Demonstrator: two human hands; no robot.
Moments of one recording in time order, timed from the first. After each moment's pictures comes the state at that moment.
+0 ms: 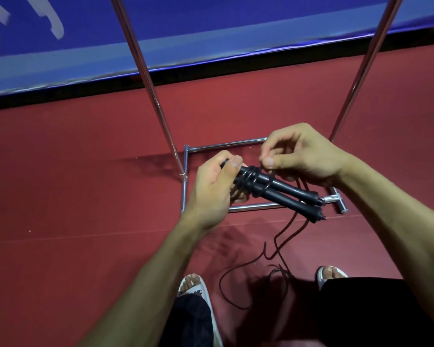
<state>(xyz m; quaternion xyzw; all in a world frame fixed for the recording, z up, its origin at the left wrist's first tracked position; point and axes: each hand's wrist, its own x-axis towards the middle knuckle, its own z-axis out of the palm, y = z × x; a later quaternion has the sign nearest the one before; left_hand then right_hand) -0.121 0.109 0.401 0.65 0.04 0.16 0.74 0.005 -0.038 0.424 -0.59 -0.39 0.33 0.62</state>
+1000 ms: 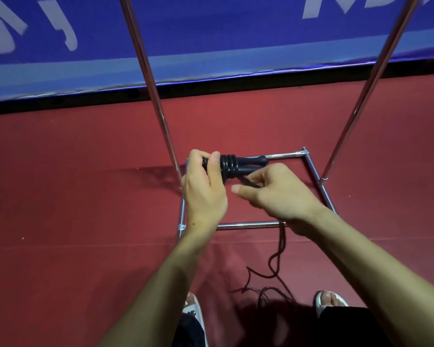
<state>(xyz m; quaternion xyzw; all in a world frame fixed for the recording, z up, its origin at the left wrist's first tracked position) -0.093 0.122 0.404 0.78 0.20 0.44 0.40 -0.042 -0.001 0.433 -0.82 -0.24 0.22 0.47</state>
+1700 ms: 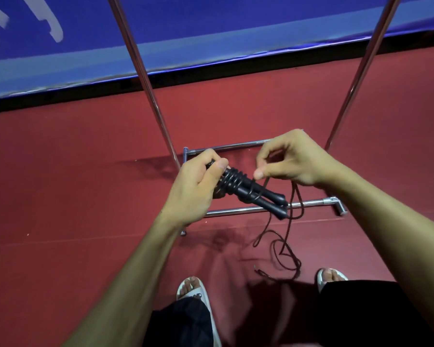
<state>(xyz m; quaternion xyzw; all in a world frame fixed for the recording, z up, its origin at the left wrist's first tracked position) -0.125 0.141 0.414 0.80 0.05 0.16 0.57 -0.001 -0.031 0.428 -0.72 -0.45 0.18 0.50</state>
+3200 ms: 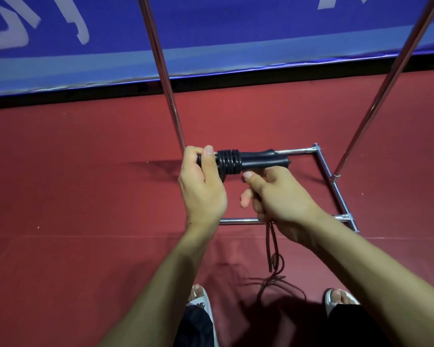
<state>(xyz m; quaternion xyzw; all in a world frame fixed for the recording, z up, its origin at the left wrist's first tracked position) -0.111 0.134 0.413 0.73 0.21 0.46 0.47 -0.069 0.023 0.431 -0.70 -0.14 0.30 0.64</state>
